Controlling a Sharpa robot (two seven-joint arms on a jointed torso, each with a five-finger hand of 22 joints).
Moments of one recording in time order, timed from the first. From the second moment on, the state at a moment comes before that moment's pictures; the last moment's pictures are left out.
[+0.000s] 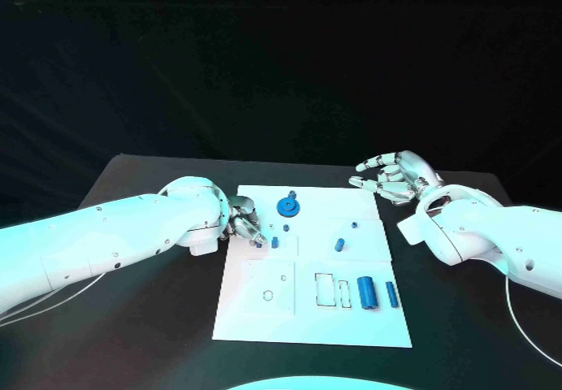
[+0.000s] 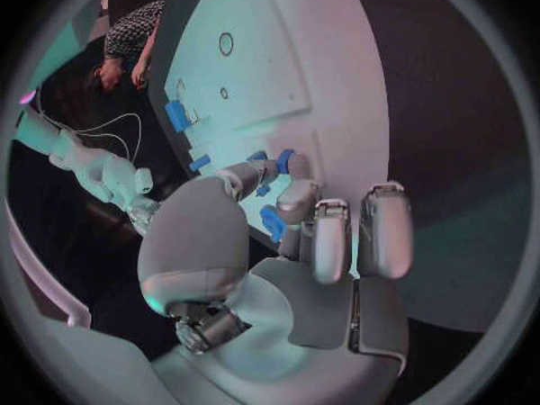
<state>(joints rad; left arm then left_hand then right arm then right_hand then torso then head) 1.24 -0.70 -0.06 1.43 -1.12 0.18 -0.51 1.04 -0.21 0.67 0.08 0.44 0.98 0.03 0.70 0.73 1.38 -0.04 1.20 0.94 1.46 -0.09 1.56 1.31 0.07 1.40 0.02 1.46 1.31 1.28 -0.91 -0.16 1.57 -0.72 -0.64 0.06 1.39 -0.08 -0.03 0.29 0.24 0.81 0.18 0.23 0.34 1.34 0.09 1.30 1.28 1.47 0.02 1.51 1.31 0.01 1.46 0.12 1.46 1.31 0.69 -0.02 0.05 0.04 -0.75</state>
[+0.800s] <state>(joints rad) 1.24 -0.71 -0.06 1.43 -1.09 0.13 -0.51 1.02 -0.23 0.42 0.28 0.40 0.89 0.06 0.64 0.70 1.25 -0.01 1.04 0.70 1.46 -0.07 1.54 1.31 0.07 1.37 0.04 1.42 1.26 1.28 -0.91 -0.16 1.57 -0.72 -0.64 0.06 1.39 -0.08 -0.03 0.29 0.24 0.81 0.18 0.24 0.34 1.34 0.09 1.30 1.28 1.47 0.02 1.51 1.31 0.01 1.46 0.12 1.46 1.31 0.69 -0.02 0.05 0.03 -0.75</state>
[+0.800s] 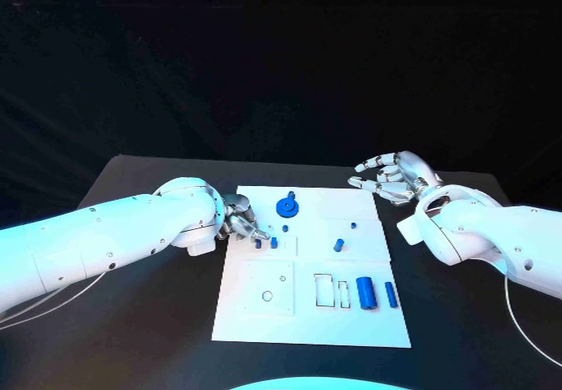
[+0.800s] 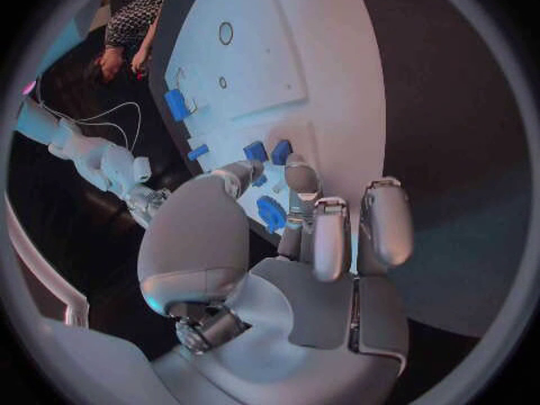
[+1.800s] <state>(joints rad) 1.22 -0.70 -0.07 1.44 -1.03 -0.22 -0.03 1.45 -0.26 0.46 0.20 0.40 0.65 0.17 0.56 0.52 0.81 0.11 0.71 0.34 1.07 0.04 1.04 0.73 0.17 0.90 0.14 0.92 0.64 1.28 -0.91 -0.16 1.56 -0.72 -0.64 0.06 1.39 -0.08 -0.04 0.29 0.24 0.81 0.18 0.24 0.34 1.34 0.09 1.30 1.28 1.47 0.02 1.51 1.31 0.01 1.46 0.12 1.45 1.31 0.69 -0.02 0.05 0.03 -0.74</state>
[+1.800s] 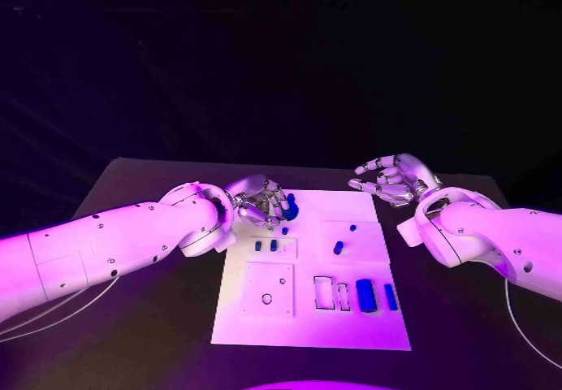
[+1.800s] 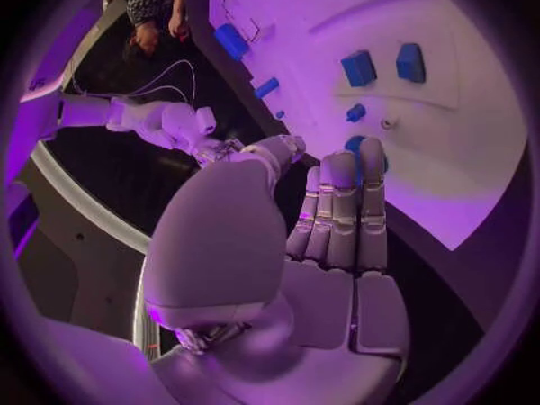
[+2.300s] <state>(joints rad) 1.20 -0.62 -0.08 1.34 -1.33 -0.18 0.02 1.45 -0.27 0.45 0.19 0.38 0.72 0.16 0.50 0.43 0.80 0.12 0.67 0.27 1.12 0.05 1.17 0.79 0.17 0.90 0.14 0.96 0.68 1.28 -0.91 -0.16 1.56 -0.72 -0.64 0.06 1.39 -0.08 -0.04 0.29 0.24 0.81 0.18 0.24 0.34 1.34 0.09 1.30 1.28 1.47 0.02 1.51 1.31 0.01 1.46 0.12 1.45 1.31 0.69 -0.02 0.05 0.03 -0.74</state>
